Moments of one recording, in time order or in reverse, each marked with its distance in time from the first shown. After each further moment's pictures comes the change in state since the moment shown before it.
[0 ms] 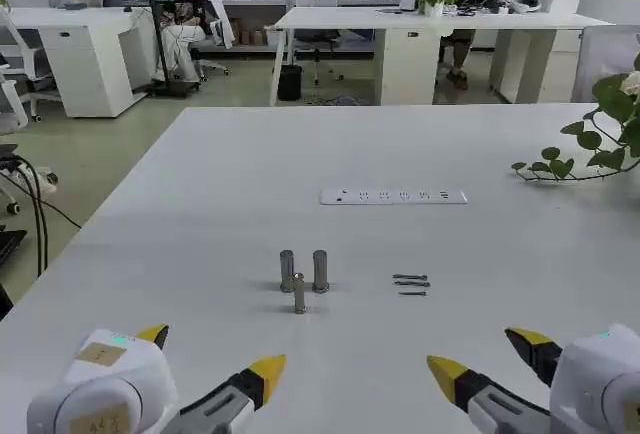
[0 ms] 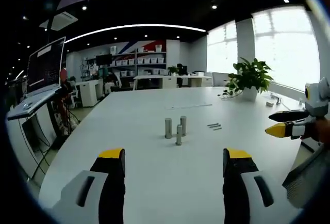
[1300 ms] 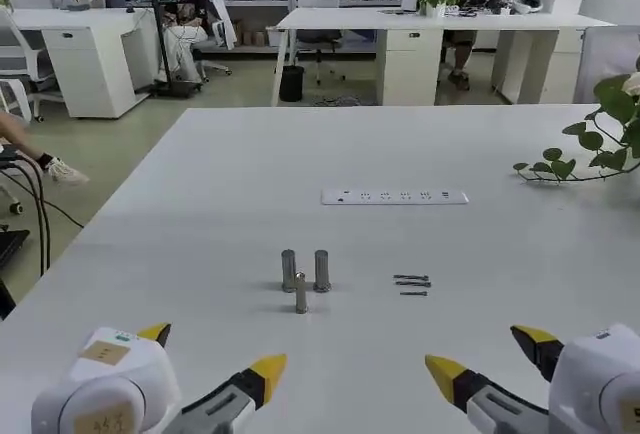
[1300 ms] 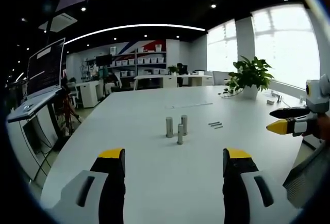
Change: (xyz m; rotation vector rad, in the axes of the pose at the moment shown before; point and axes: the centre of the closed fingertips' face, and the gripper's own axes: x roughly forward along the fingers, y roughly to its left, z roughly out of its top) left arm 0.000 0.000 0.000 0.013 -0.001 0.002; right arm 0.000 -0.002 0.002 -0.009 -0.009 -0.013
